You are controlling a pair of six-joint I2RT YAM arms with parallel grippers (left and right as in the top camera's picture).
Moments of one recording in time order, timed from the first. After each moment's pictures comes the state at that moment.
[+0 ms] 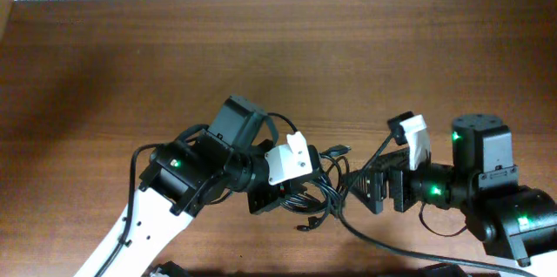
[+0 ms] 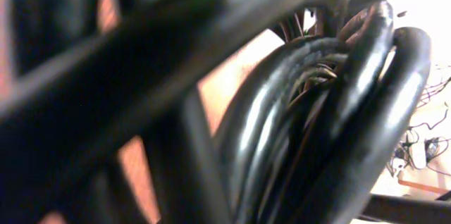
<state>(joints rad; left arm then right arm) -0.61 1.21 1.24 -1.06 0.61 0.56 0.21 0.90 1.07 -1.03 -0.76 0.14</state>
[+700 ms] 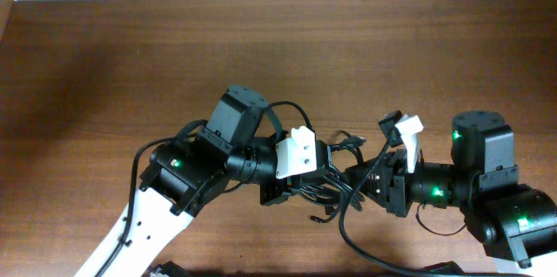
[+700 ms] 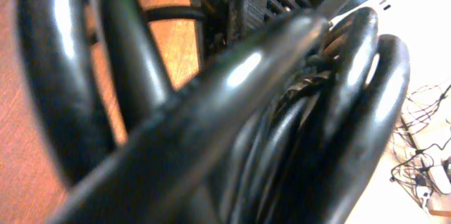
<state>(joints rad) -0.61 1.21 1.24 -0.87 0.78 0.59 0.23 0.90 1.07 -0.96 -0.95 0.14</state>
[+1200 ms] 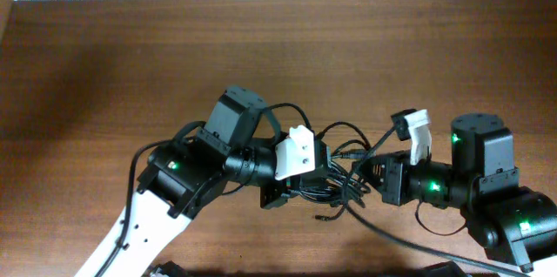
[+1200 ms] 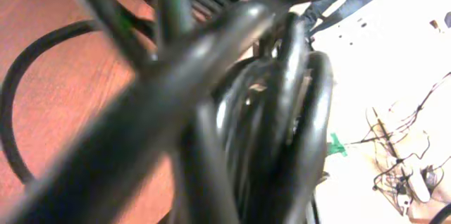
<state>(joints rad) -0.61 1.20 1.24 -0.87 0.83 0.54 0.24 0.90 1.08 -0.99 -0.68 0.37</state>
